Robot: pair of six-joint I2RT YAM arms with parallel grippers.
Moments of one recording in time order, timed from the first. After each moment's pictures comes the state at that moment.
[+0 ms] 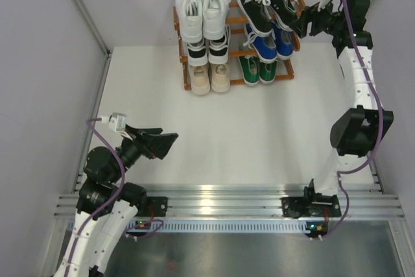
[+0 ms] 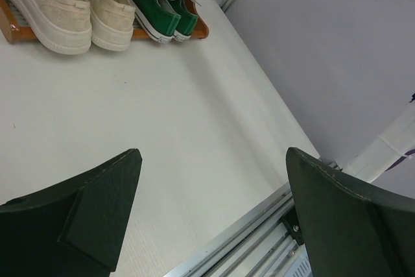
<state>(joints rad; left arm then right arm) -0.34 0.20 0.59 -0.38 0.31 -0.63 -0.09 1.84 1.96 -0.37 -0.69 -0.23</state>
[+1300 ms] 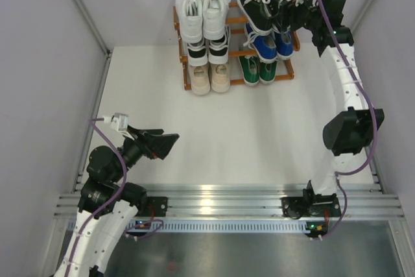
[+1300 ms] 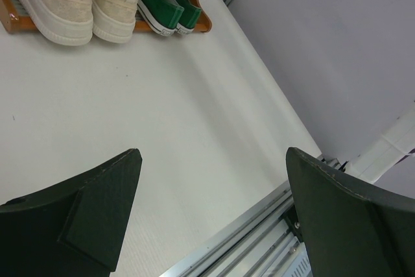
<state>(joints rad) -0.34 0.20 0.57 -0.38 0.31 -0.63 0.09 1.87 2.04 -0.37 -0.48 -0.20</state>
